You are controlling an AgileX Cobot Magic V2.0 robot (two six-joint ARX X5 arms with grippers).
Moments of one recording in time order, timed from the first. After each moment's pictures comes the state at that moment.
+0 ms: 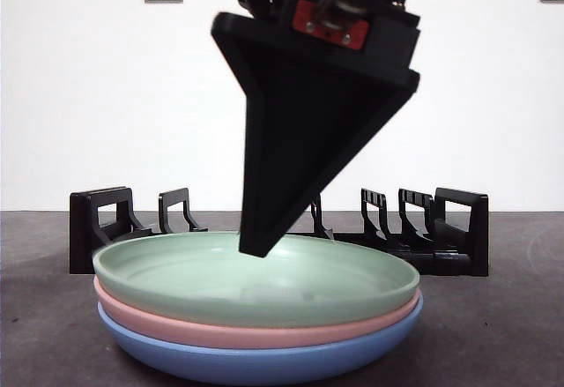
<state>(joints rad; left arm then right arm) -0.17 0.38 0.81 -1.01 0.00 -0.33 1.19 1.48 1.05 -0.75 0.00 -0.42</state>
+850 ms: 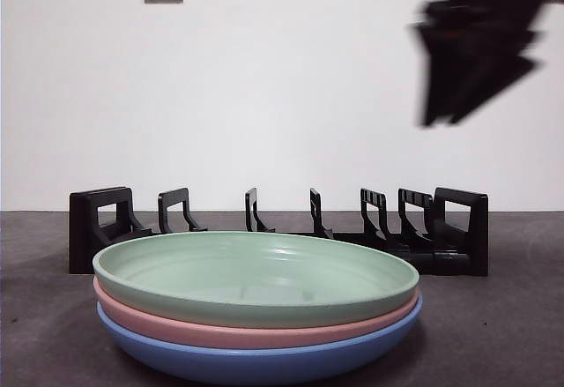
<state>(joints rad) -0.17 0.45 0.81 -0.84 -0.01 -0.28 0.39 1.25 1.00 -0.60 -0.09 -0.20</state>
